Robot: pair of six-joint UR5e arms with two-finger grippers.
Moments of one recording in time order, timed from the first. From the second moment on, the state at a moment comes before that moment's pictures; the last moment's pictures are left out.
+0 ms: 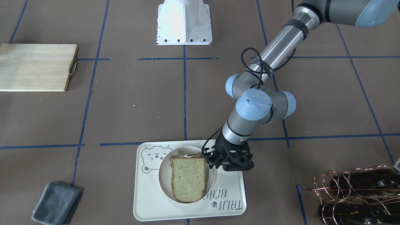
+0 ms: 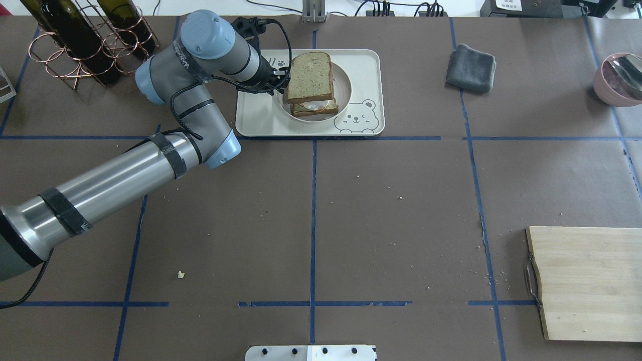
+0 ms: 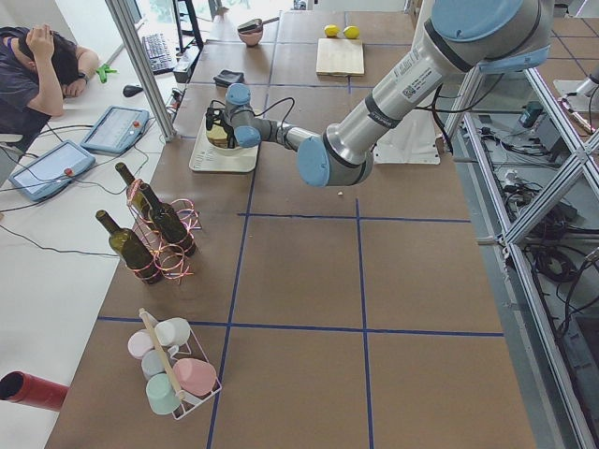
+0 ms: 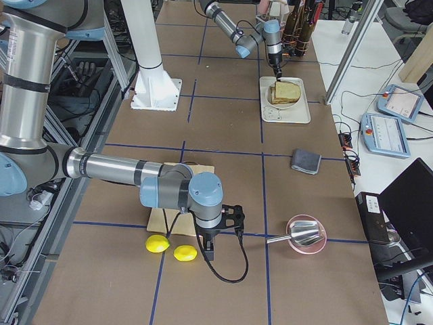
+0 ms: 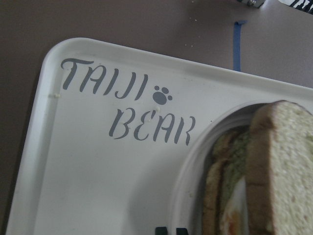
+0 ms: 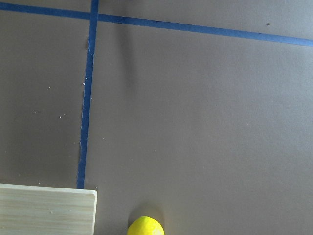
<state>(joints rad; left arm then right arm) -0.78 -2.52 -0.90 -2.36 -1.94 -1.21 1.64 -1.83 1.74 -1.49 2.22 -0.12</state>
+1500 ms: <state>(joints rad) -1.26 -1.76 -1.94 -1.63 -2.21 -0.28 1.63 -1.83 1.72 -1.49 2.23 -0.12</state>
